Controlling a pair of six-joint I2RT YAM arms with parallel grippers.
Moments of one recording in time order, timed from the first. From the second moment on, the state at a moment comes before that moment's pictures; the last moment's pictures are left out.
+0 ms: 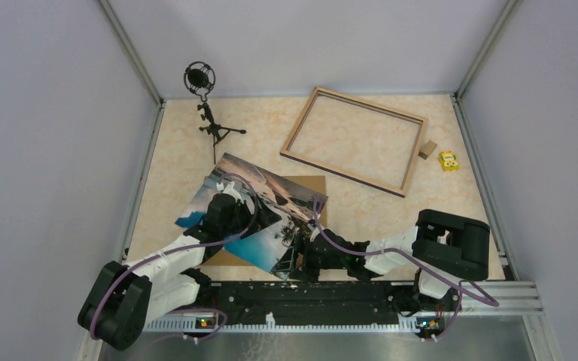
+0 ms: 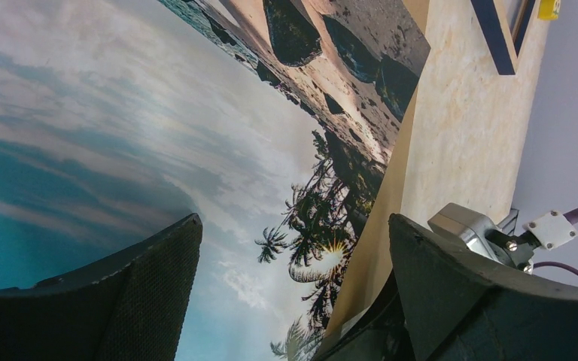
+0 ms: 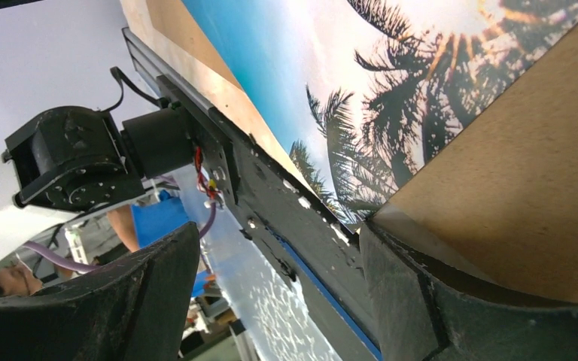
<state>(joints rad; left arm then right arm) -0.46 1.04 0.27 0.16 0.25 -0.89 1.25 1.59 0.43 0.60 -0.09 1.43</state>
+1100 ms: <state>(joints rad) -0.46 1.02 0.25 0.17 0.24 -0.89 1.30 1.60 0.38 0.72 0.03 1.51</state>
